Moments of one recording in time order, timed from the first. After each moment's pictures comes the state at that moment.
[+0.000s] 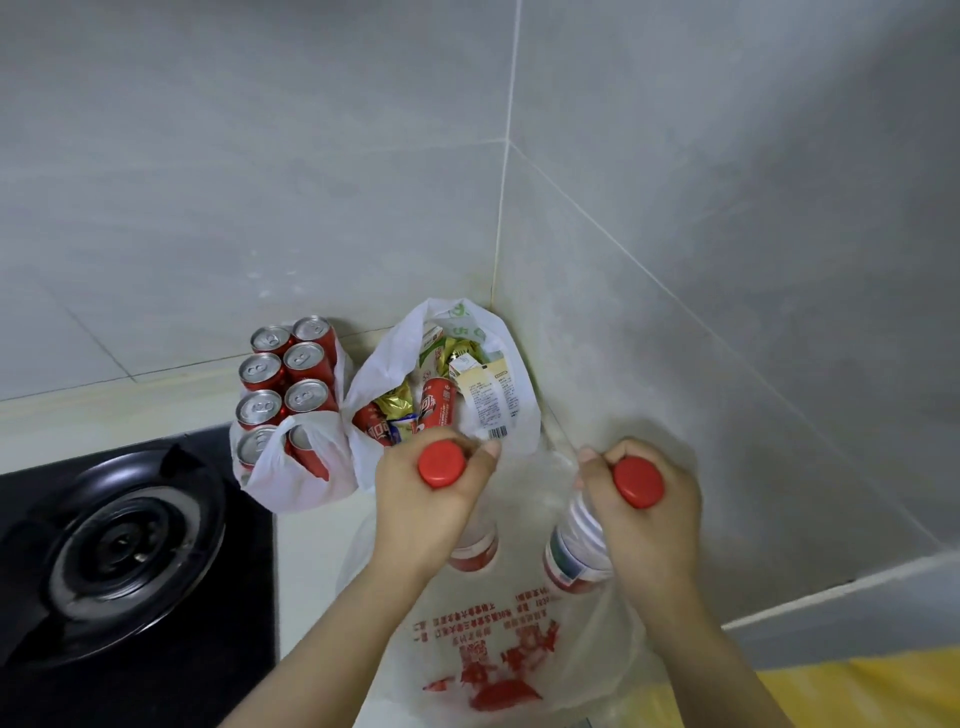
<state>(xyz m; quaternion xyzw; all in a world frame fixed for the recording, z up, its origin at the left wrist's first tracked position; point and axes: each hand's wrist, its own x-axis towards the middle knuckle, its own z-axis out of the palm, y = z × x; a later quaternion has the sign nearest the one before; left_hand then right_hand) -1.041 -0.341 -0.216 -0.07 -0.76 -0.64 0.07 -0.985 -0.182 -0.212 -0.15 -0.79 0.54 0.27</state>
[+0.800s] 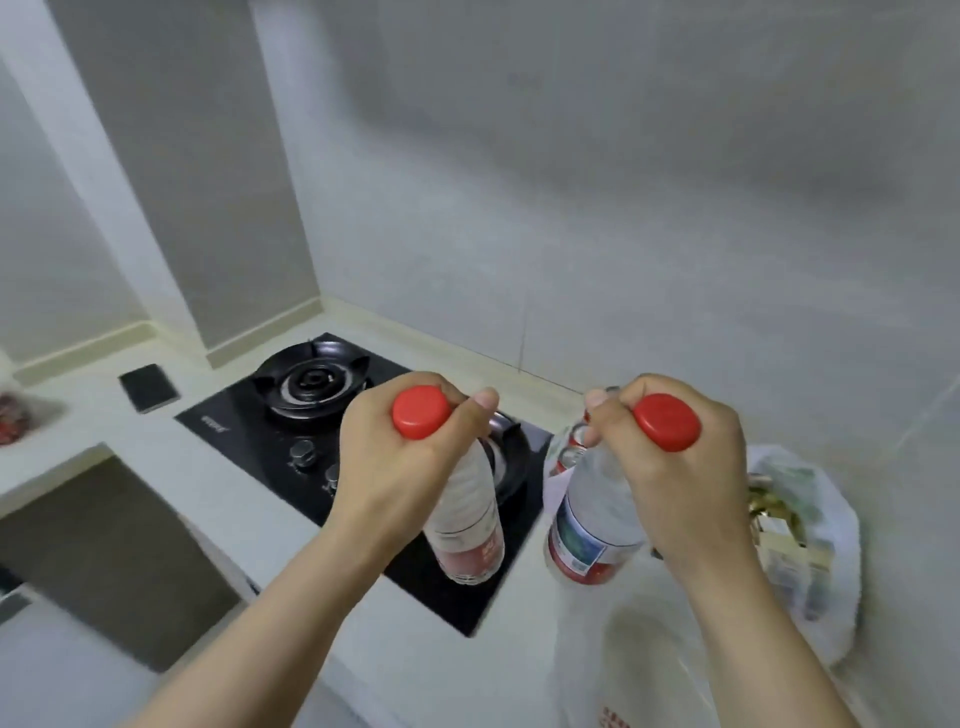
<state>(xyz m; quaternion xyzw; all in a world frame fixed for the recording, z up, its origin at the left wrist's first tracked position) -0.897 -0.494 -0.087 0.18 -0.73 -0.52 0.40 -0.999 -0.351 -0.085 0.32 -0.69 0.65 0.07</state>
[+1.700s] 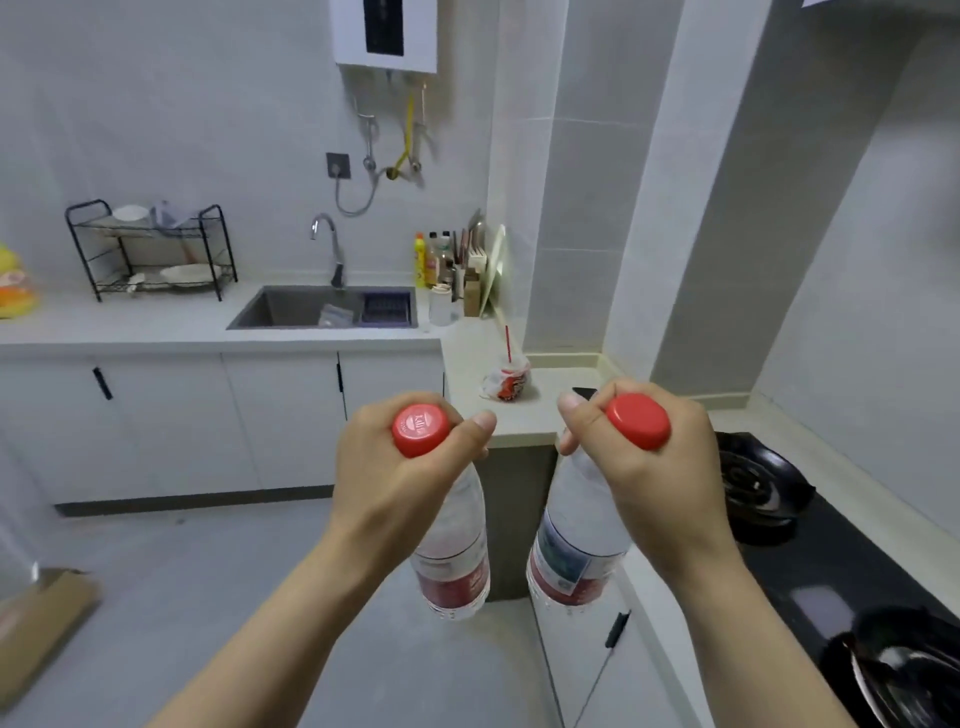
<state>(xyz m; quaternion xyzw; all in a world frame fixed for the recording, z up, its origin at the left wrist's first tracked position) -0.493 -0.642 -0.065 0.45 -0.63 -0.25 0.58 -0.665 -0.624 -0.043 0.61 -0.46 0.60 -0.24</state>
